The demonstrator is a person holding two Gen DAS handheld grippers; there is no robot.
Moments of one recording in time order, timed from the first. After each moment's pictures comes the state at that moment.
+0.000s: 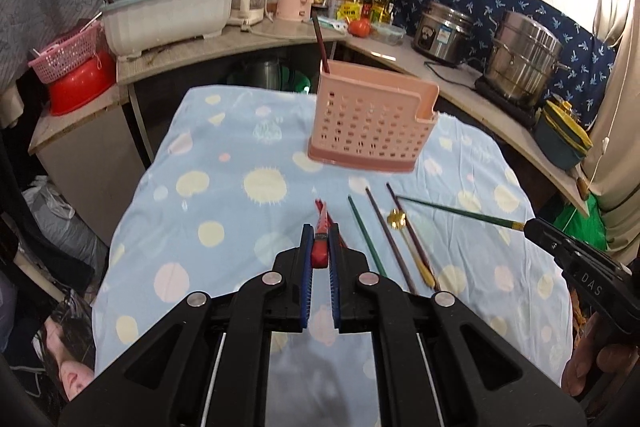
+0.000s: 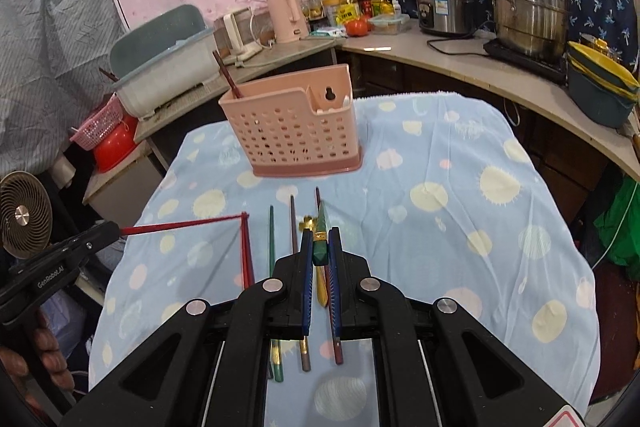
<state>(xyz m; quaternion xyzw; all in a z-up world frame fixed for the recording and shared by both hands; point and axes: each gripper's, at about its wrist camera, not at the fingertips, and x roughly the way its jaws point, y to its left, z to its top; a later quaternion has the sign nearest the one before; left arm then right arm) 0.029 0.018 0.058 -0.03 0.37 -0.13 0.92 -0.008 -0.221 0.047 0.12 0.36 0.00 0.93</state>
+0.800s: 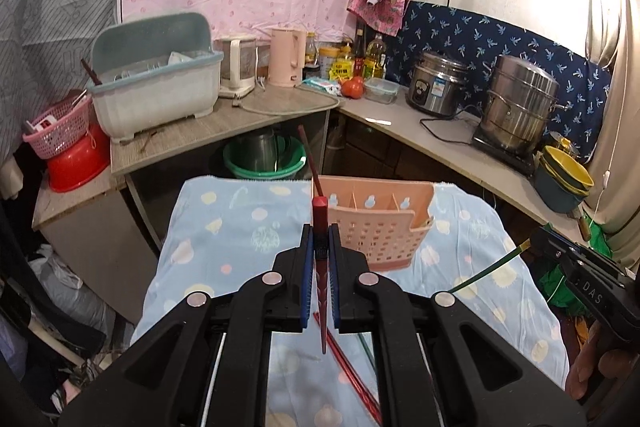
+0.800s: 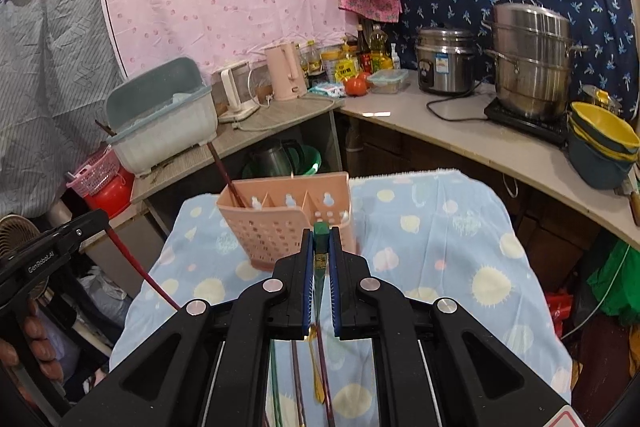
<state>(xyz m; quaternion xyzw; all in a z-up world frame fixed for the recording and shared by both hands) 0.095 0.002 0.144 -0.01 0.29 -0.14 0.95 0.052 -0.240 0.123 0.11 0.28 -0.02 0.95</state>
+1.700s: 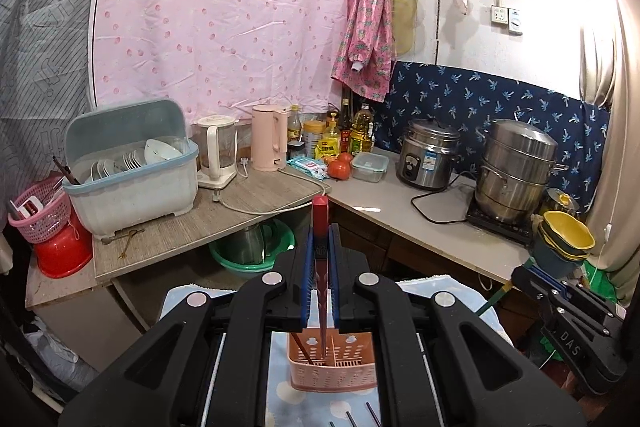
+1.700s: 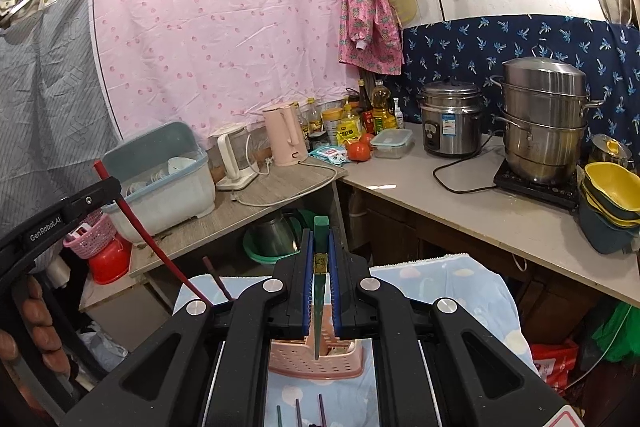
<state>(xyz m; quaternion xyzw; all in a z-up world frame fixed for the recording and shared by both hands) 0.187 -0.041 0.242 -0.01 0.20 -0.15 0.97 0.136 -0.263 0.200 0.12 0.21 -0.03 0.97</state>
